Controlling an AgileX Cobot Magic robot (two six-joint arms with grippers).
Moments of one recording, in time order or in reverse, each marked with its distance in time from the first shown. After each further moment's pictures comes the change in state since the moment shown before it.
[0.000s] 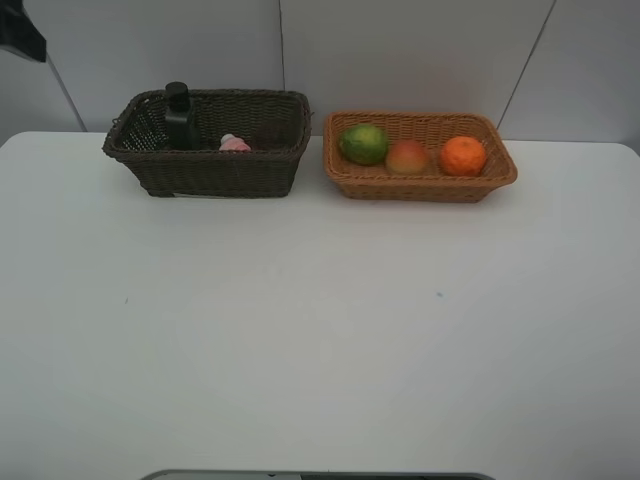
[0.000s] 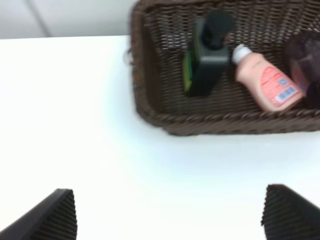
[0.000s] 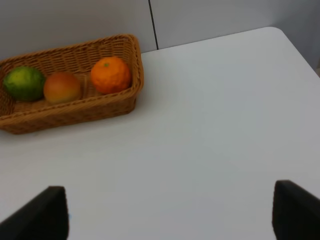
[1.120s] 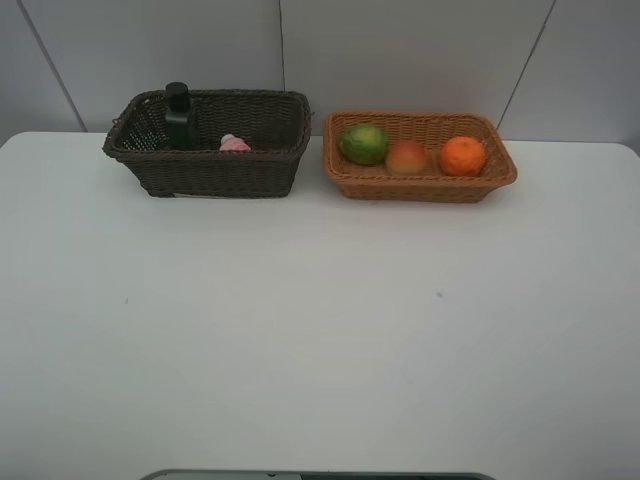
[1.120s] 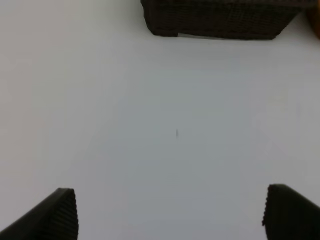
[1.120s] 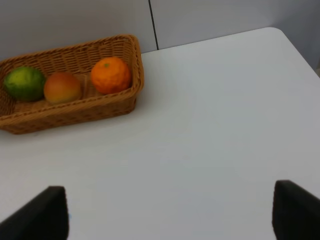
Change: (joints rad) left arm 0.007 -1.105 0.458 -0.110 0.486 0.013; right arm 0.000 0.000 0.000 0.000 0.000 0.000
